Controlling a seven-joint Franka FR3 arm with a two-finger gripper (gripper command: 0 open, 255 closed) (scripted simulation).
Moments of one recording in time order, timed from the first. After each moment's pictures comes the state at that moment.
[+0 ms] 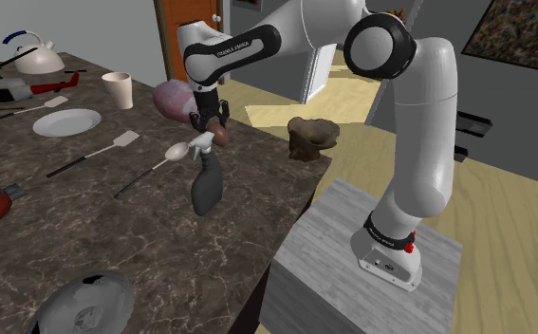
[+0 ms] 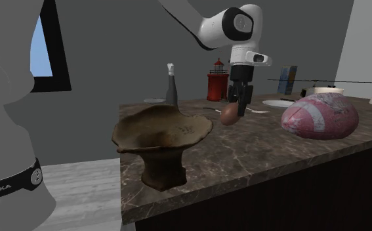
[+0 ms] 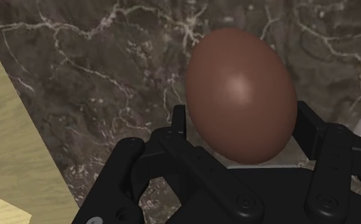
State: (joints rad) arm 0.07 0.46 0.16 -1.57 -0.14 1.90 0.39
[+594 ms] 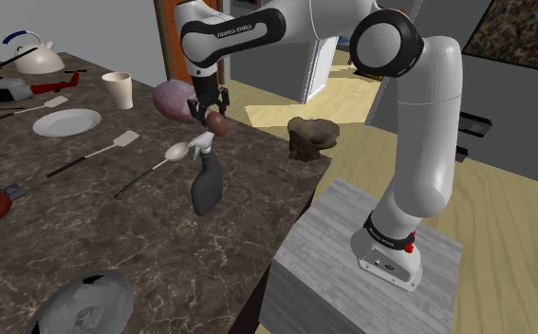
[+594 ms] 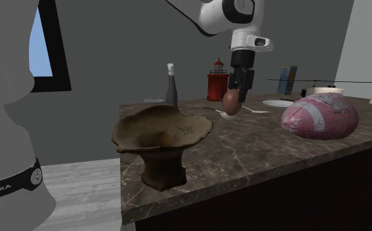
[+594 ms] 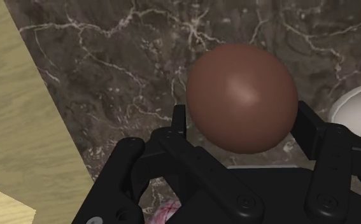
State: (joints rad) arm 0.07 0.43 0.17 -1.51 -0.14 1.79 0.38
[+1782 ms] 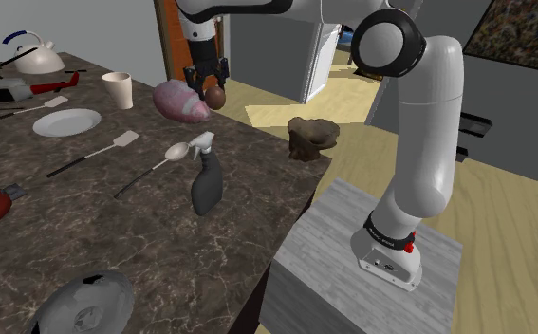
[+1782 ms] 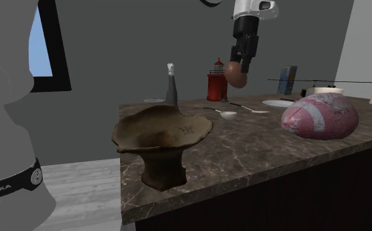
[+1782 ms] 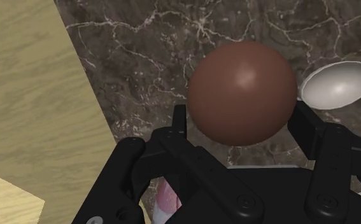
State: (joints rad) arm 0.08 0.42 0.17 -1.27 -0.13 1.55 0.36
